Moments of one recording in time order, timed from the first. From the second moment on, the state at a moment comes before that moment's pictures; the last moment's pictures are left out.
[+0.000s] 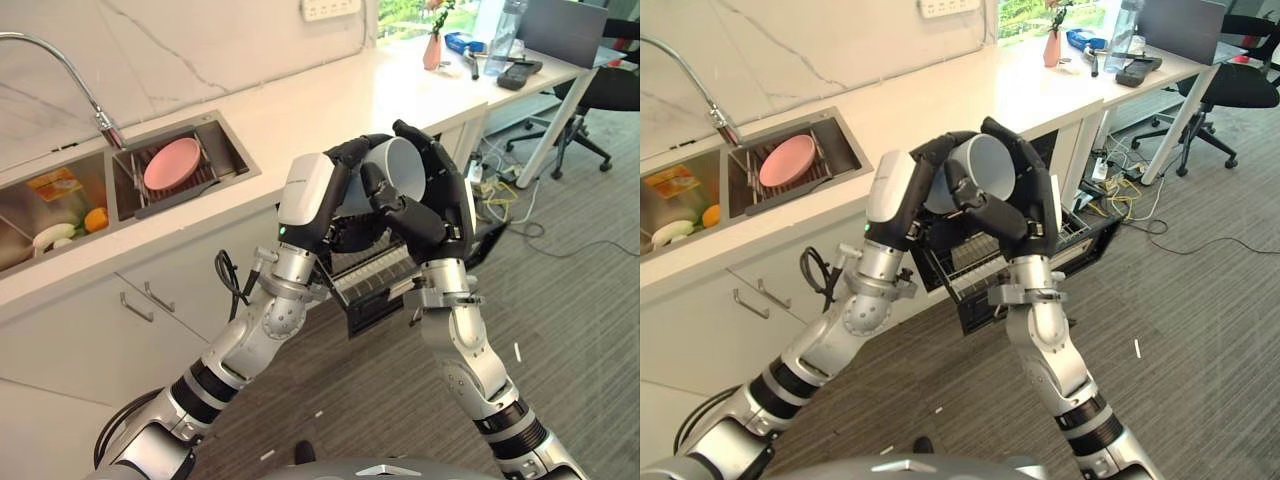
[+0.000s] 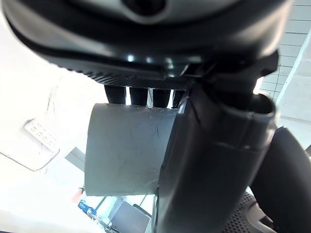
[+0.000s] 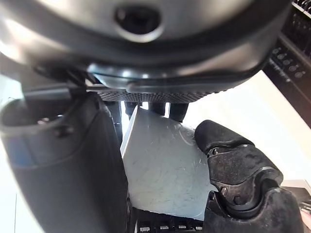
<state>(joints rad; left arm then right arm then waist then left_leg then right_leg) -0.37 0.40 -0.57 -0.18 0.49 -0.02 0.52 -0.16 -0.28 0.41 -0.22 0.55 -0.36 -0.35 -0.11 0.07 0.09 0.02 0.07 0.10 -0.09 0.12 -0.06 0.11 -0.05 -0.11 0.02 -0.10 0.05</state>
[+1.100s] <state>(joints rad) -0.36 0.37 -0.63 -0.24 0.36 -0.05 0.42 -0.06 -0.03 0.30 -0.16 0.98 -0.50 -0.17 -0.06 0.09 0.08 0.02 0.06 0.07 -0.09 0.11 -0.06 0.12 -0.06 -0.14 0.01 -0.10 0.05</state>
